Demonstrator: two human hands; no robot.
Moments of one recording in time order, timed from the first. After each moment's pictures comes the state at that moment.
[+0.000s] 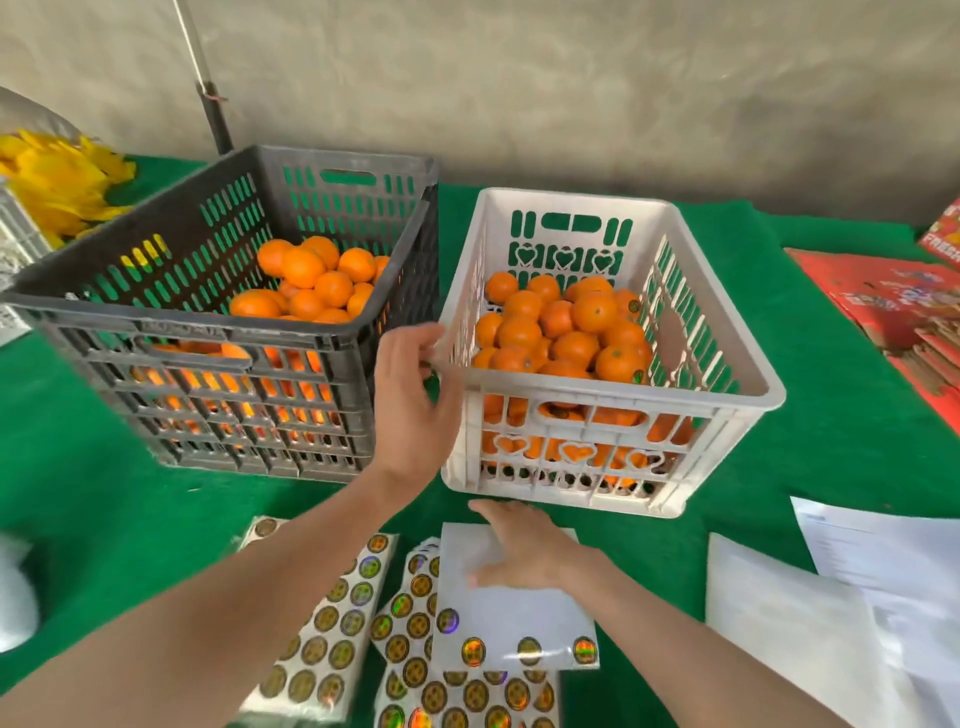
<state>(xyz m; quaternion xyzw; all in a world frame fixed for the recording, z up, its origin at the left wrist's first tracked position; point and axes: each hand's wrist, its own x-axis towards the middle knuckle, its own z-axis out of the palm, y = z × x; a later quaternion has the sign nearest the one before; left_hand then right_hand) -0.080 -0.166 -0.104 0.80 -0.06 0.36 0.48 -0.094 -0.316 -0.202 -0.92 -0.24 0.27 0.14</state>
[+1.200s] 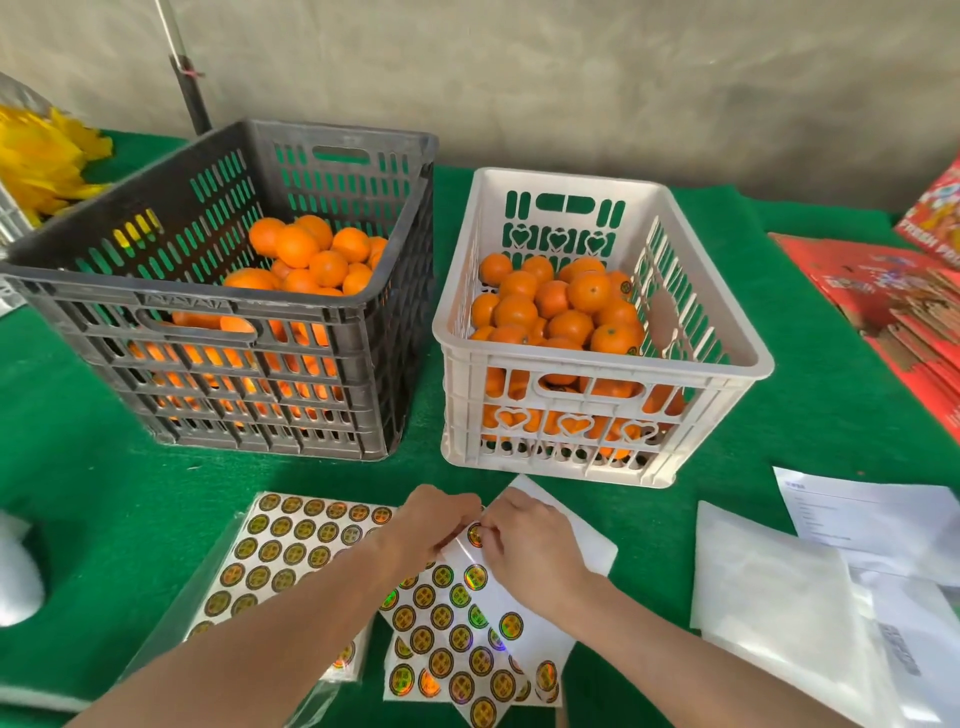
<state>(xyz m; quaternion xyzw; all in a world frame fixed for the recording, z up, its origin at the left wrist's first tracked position) -0.129 -0.173 -0.190 0.72 0.28 -0.26 0.58 -0.159 -0.307 -0.185 -0.95 -0.24 -0.06 0.21</state>
